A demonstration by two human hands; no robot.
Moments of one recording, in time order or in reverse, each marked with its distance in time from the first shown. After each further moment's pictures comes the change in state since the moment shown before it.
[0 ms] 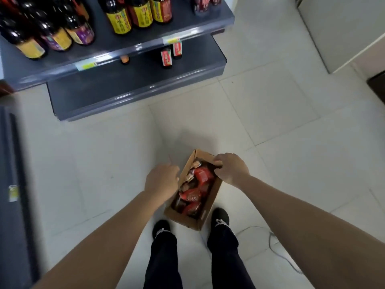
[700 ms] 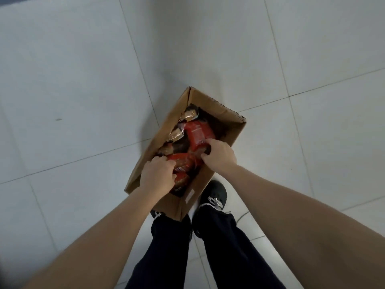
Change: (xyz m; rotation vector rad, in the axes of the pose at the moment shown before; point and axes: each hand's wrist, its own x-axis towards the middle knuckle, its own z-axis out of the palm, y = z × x) left_hand 0.143 -0.025 0.318 0.019 -0.217 -0.093; right_hand 0.215 0.143 0.259 0.034 -0.205 0.029
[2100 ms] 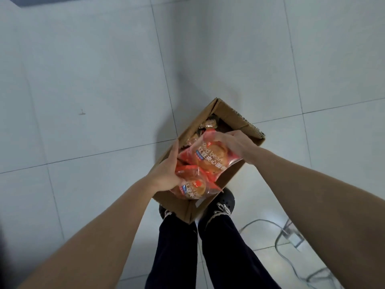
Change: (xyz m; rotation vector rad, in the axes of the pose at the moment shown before) left_hand -0.016 -0.045 -0.030 -0.805 -0.309 -0.108; right_hand 0.013 -0.045 -0.045 0.392 -0.242 0.093
